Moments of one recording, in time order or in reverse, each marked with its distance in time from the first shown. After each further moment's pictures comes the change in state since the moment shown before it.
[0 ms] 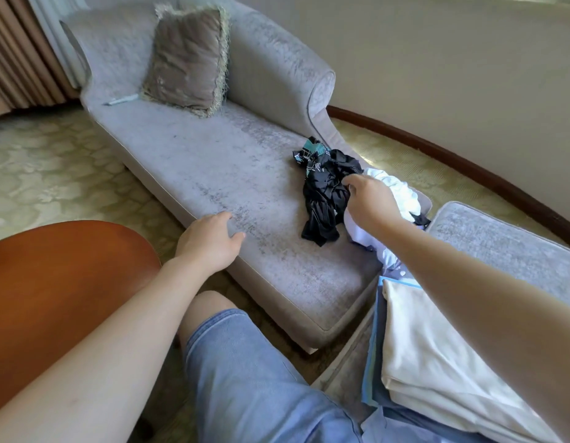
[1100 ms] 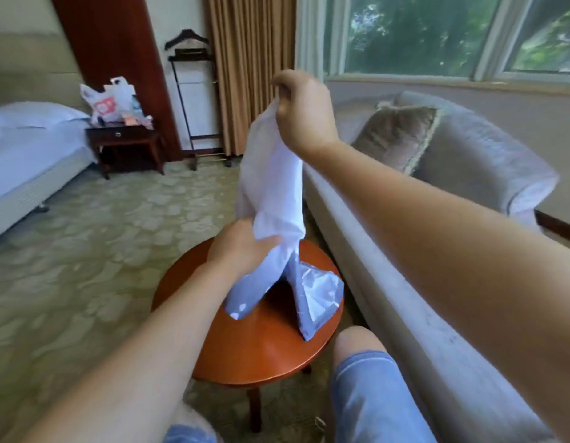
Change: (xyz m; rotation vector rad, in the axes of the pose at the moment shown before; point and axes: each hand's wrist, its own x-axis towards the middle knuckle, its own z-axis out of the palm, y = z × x) left_hand -0.166 -0.205 -0.154 -0.163 0.464 -0.394; right_hand -0.032 -0.502 -0.071 0.735 0.233 -0.761
